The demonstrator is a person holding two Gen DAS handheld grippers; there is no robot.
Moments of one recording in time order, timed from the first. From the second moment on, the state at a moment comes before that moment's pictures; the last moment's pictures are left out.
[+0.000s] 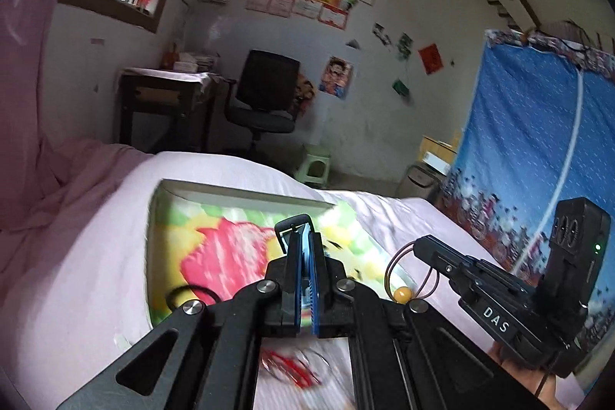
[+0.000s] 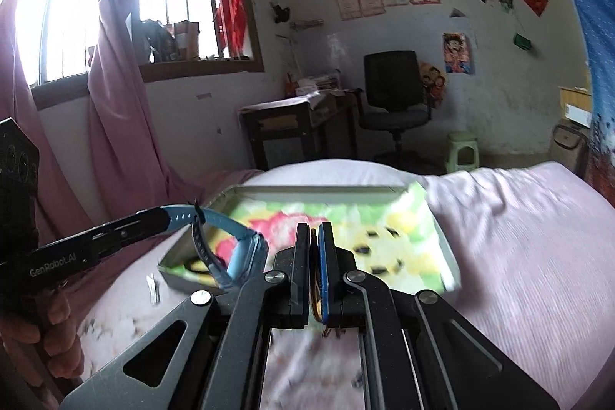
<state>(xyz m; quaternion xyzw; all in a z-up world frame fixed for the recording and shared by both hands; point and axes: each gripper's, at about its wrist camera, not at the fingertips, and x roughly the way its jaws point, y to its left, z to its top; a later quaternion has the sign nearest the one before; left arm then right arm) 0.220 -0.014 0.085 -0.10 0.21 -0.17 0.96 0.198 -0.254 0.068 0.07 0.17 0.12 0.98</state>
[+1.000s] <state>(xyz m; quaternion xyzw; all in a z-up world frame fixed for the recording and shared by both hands) 0.253 0.017 0.027 -0.14 0.26 -0.14 0.95 0.261 -0.235 0.018 0.06 0.25 0.10 0.96</state>
